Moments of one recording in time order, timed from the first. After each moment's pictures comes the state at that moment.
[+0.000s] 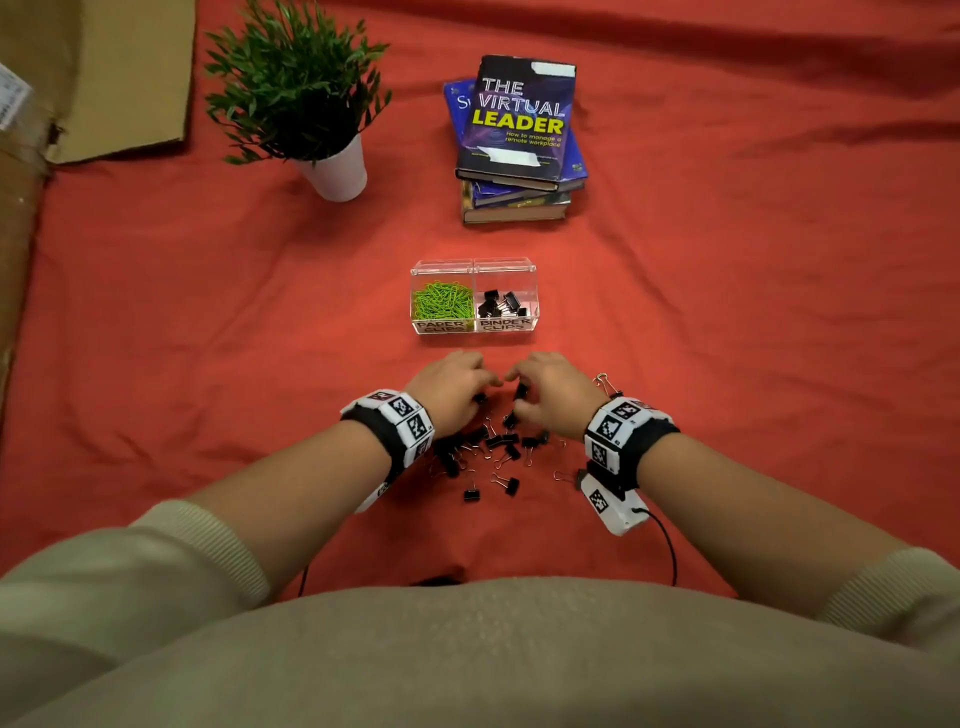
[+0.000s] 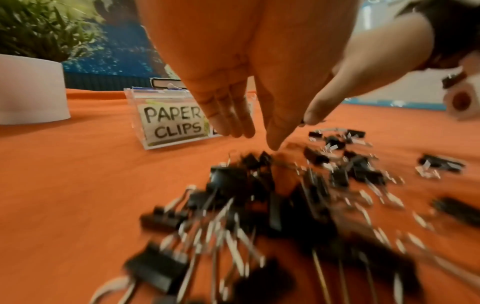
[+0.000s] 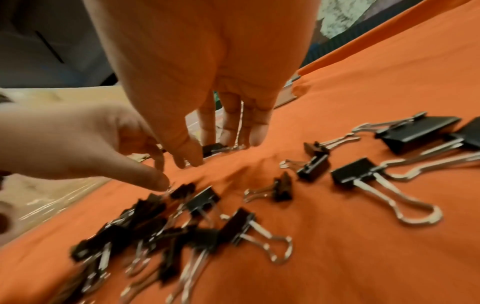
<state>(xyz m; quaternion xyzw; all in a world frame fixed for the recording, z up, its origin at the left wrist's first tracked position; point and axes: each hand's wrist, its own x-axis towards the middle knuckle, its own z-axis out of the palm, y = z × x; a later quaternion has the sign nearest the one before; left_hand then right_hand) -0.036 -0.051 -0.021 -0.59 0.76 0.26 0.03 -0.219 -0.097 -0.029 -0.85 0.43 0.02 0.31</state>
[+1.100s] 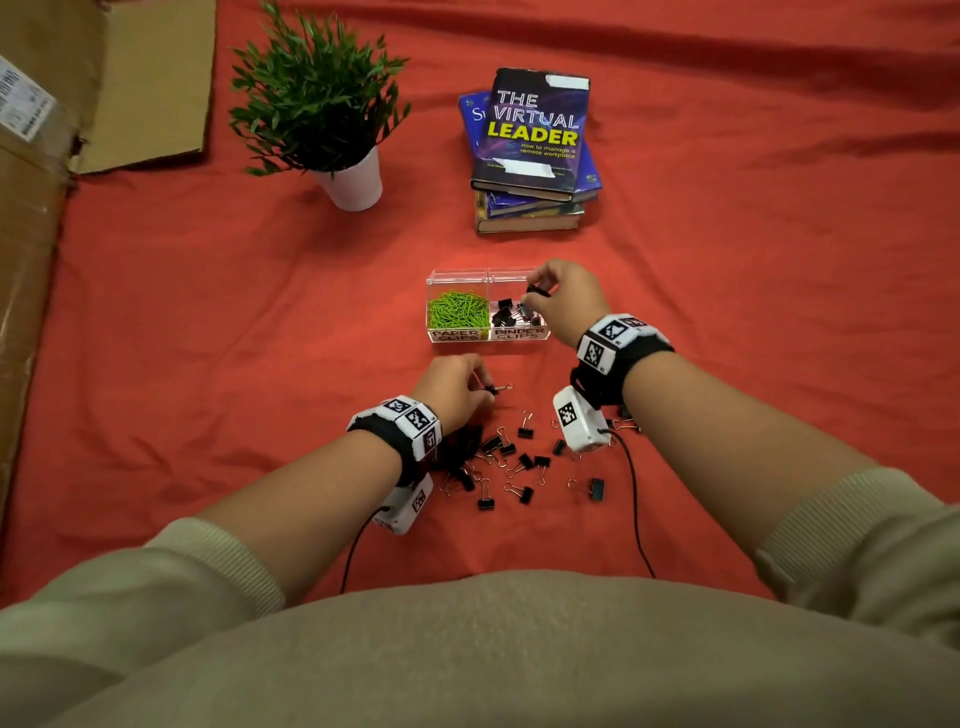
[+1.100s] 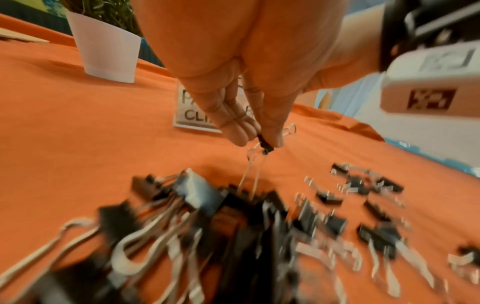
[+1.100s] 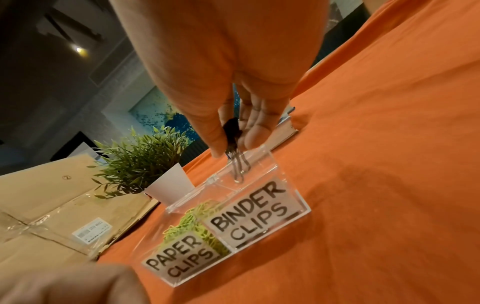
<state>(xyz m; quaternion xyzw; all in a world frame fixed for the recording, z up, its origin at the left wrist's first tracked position) -0.028 -0.055 -0.015 -0.72 0.57 0.38 -0.11 -0.171 -0.179 0.010 -0.68 0.59 -0.17 0.39</state>
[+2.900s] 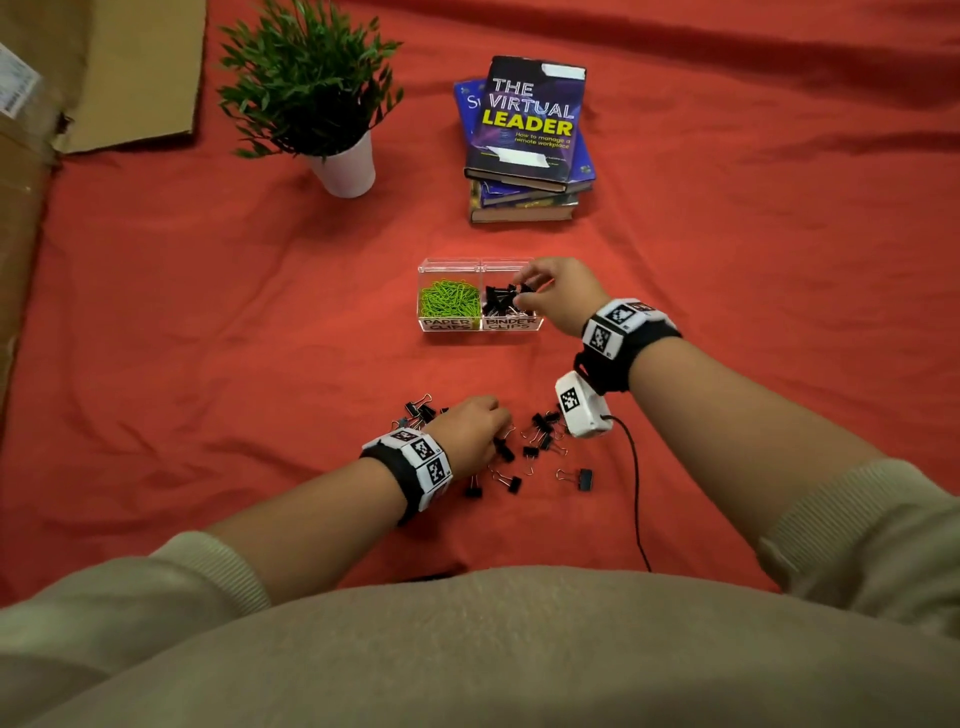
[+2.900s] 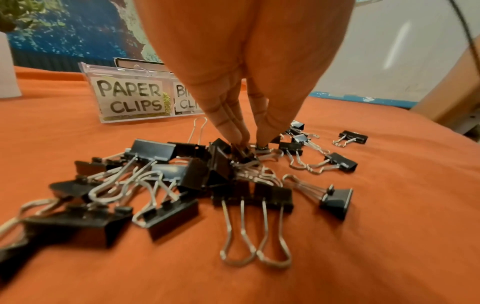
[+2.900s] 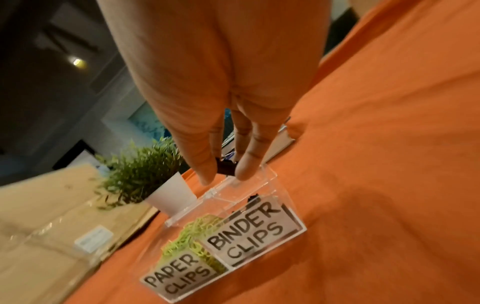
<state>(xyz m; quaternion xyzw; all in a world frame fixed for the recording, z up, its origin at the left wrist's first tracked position) -0.060 -0.014 -0.034 -0.58 0.75 0.32 0.04 -0.184 -0.181 0.017 -0.71 0.55 -0.09 0.44</state>
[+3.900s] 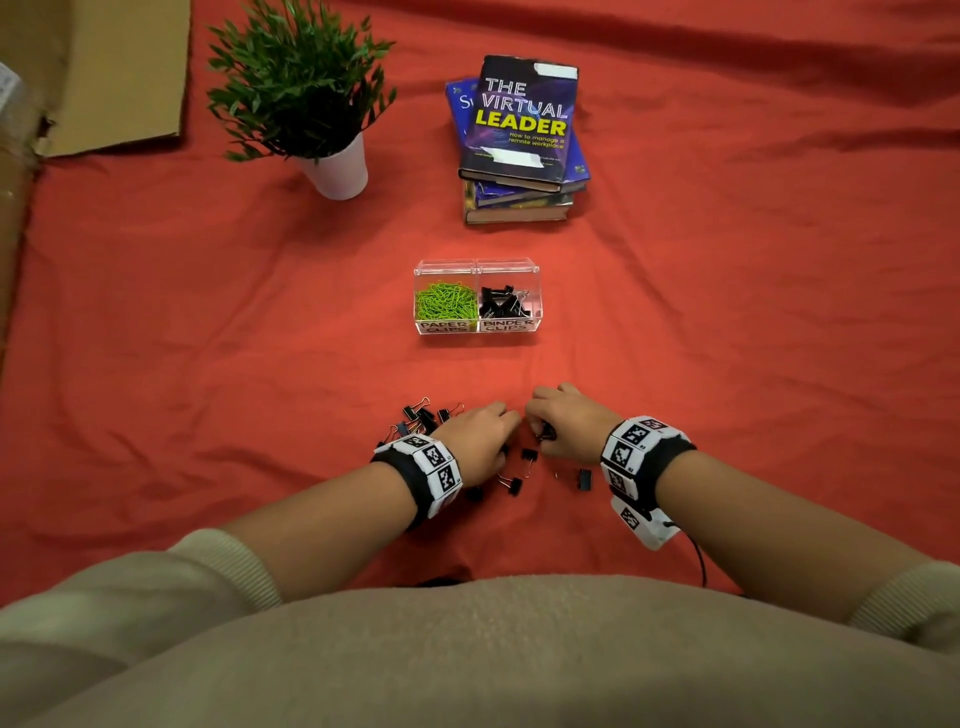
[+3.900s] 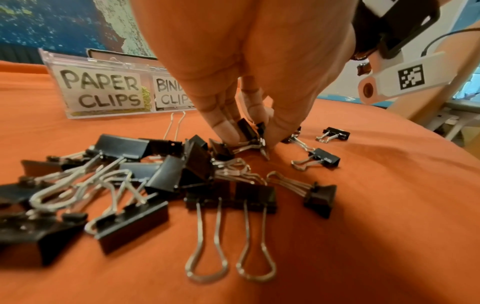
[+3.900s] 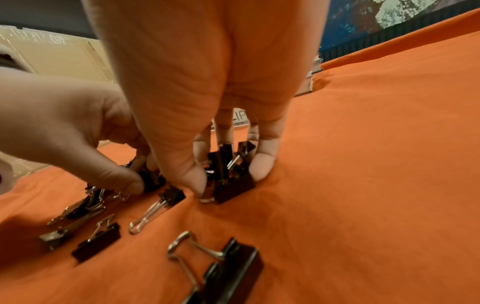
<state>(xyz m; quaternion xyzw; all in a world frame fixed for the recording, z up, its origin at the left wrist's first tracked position) -0.071 -0.013 -0.027 -0.56 0.76 0.32 0.08 -0.236 -0.077 -0.026 -0.85 0.37 0.19 0.31</state>
